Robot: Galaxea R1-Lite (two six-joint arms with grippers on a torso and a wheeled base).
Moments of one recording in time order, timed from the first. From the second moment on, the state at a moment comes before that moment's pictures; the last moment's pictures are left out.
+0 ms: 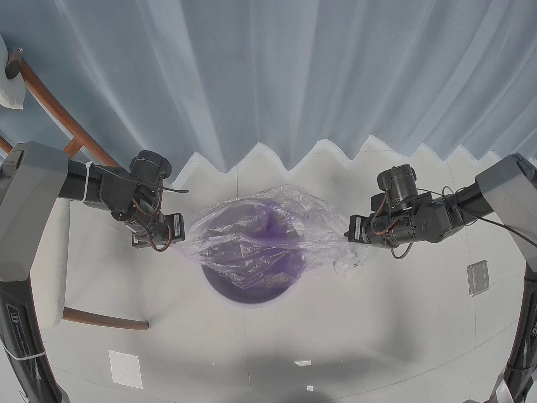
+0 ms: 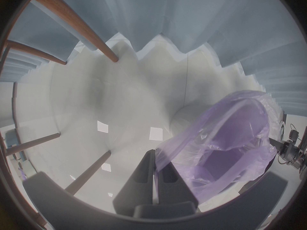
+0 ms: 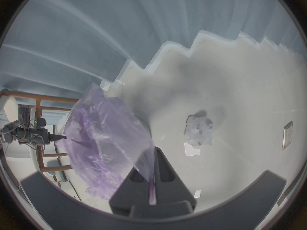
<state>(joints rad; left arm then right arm) -0.22 2.16 -1.52 0.35 0.06 -0.37 0.36 2.19 -1.33 -0.11 0.15 0.38</state>
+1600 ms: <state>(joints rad) -0.11 1.89 -0.87 -0.32 -0.36 0.11 0.38 1.97 -1.03 -0.29 0.26 0.52</state>
